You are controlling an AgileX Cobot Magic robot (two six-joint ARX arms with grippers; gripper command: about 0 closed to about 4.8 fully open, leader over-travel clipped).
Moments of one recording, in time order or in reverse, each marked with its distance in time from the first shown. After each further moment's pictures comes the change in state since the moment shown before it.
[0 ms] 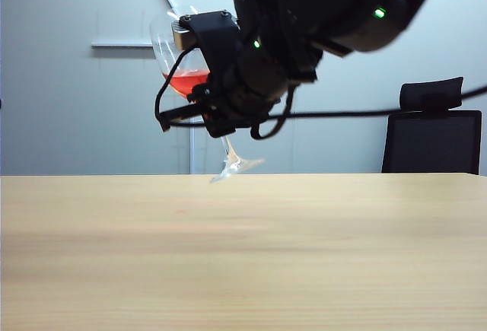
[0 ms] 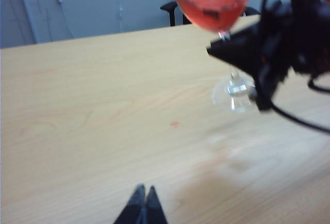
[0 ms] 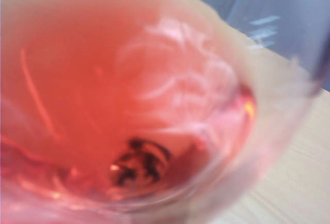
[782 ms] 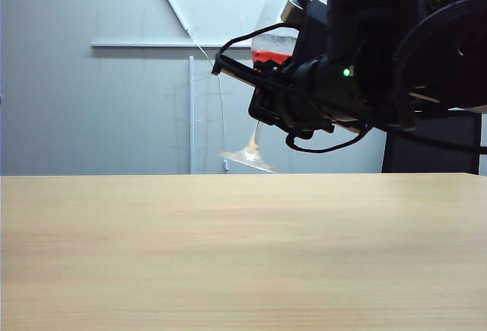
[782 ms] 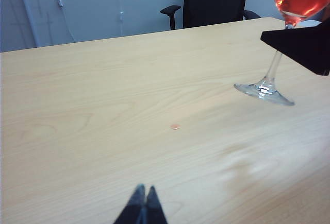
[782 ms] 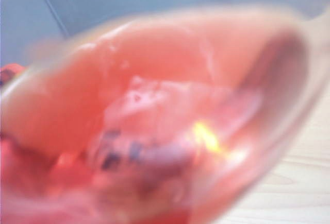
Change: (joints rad) left arm 0.000 -0.009 0.000 -0.001 0.000 0.000; right arm -0.068 -0.042 -0.331 0.557 -0.031 0.560
